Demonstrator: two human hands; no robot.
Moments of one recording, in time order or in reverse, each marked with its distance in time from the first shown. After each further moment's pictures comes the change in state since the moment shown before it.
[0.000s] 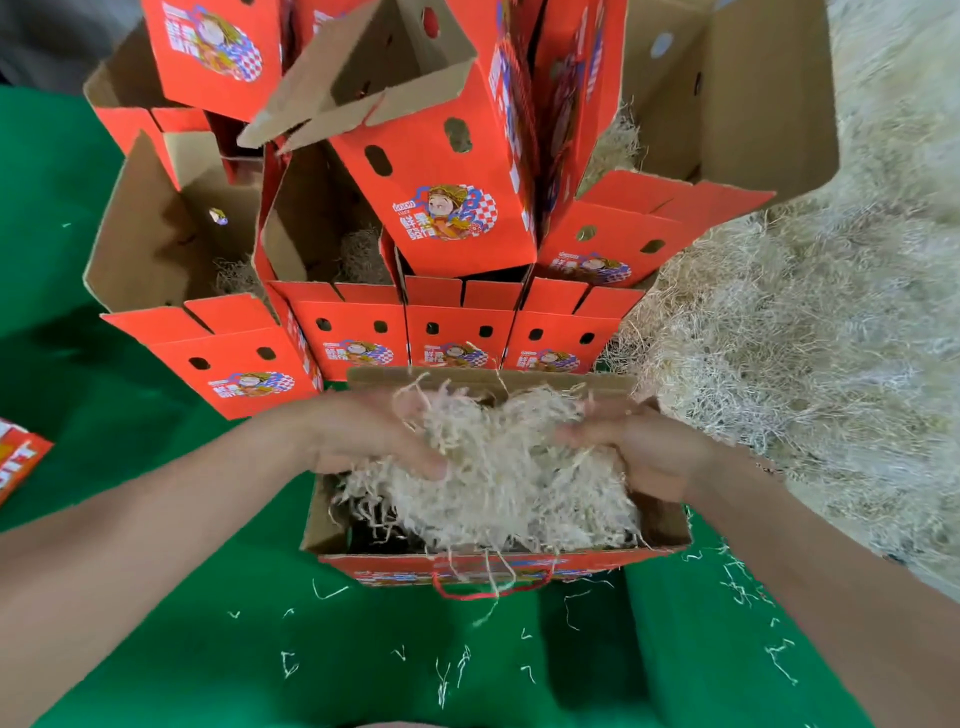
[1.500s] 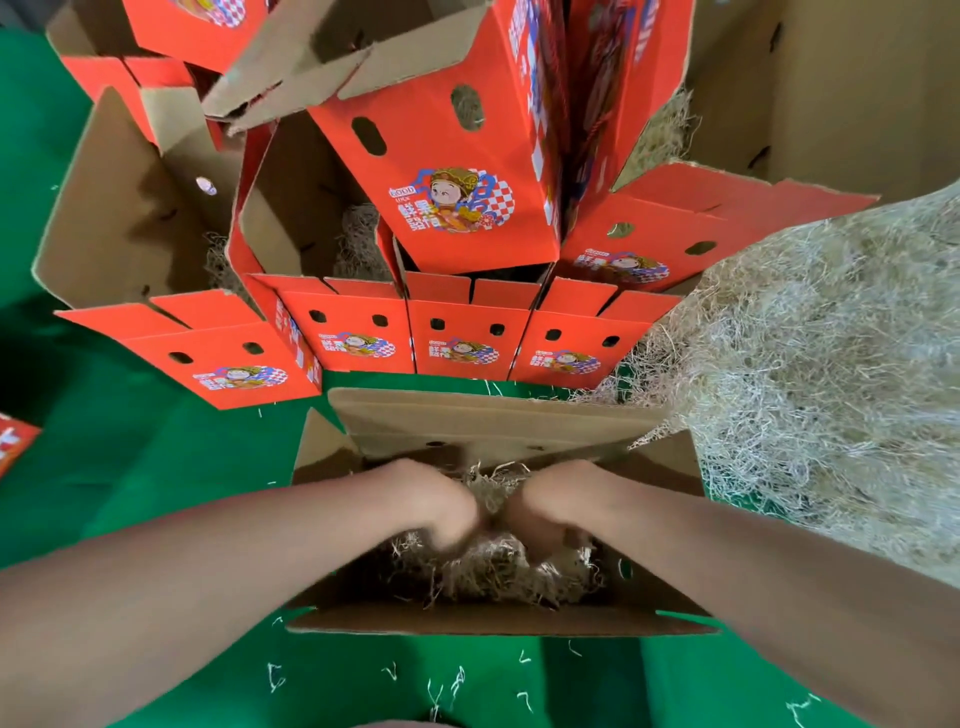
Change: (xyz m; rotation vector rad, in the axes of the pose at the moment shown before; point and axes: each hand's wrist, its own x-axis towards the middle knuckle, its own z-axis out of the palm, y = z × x) left_hand 0.108 -0.012 0.062 1.335 -0.450 0.018; right_hand 0.118 0.024 0.046 -1.838 -0.625 0.124
